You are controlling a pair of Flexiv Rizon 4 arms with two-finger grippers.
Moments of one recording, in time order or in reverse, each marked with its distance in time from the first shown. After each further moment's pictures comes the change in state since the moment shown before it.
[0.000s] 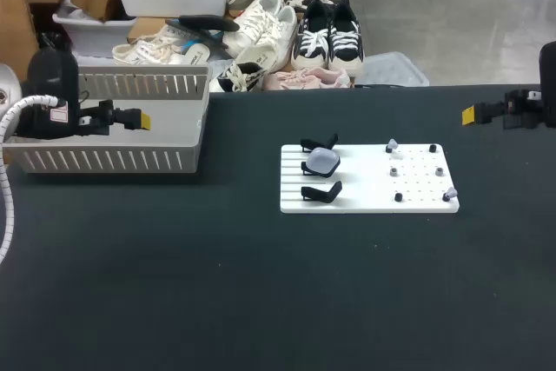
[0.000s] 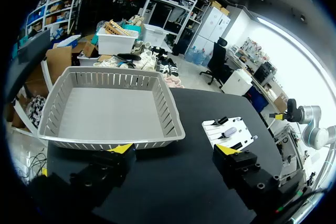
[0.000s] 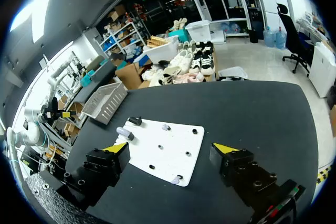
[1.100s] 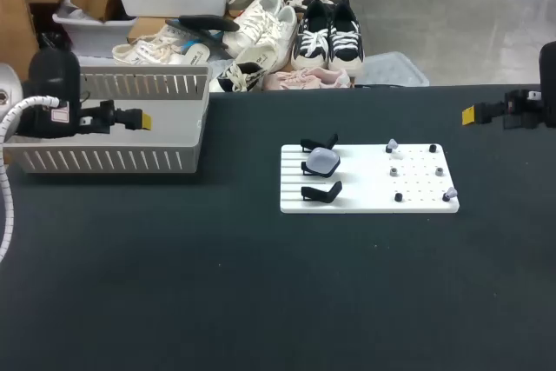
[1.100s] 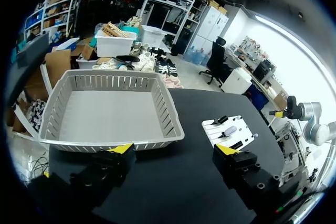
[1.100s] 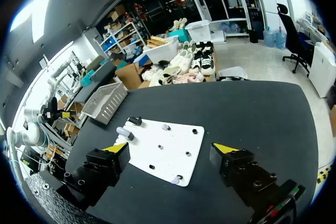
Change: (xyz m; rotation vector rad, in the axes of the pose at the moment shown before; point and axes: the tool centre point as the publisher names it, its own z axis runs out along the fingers) left arm 0.001 -0.007 0.000 0.002 0.003 0.053; right arm 0.000 0.000 0.000 0.000 0.000 0.000
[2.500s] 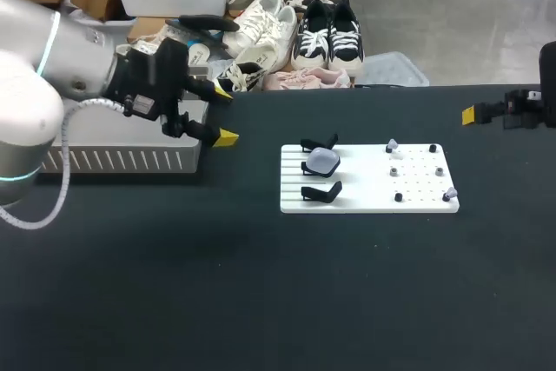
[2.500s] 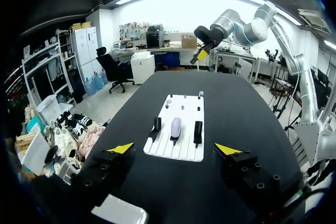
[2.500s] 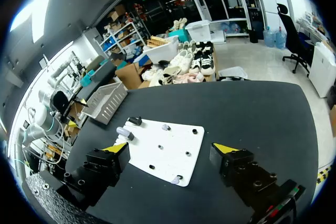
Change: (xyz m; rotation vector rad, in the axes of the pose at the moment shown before) left arm -0.011 -0.108 0.094 0.551 0.027 0.932; right arm 0.000 0.000 0.000 0.000 0.000 0.000
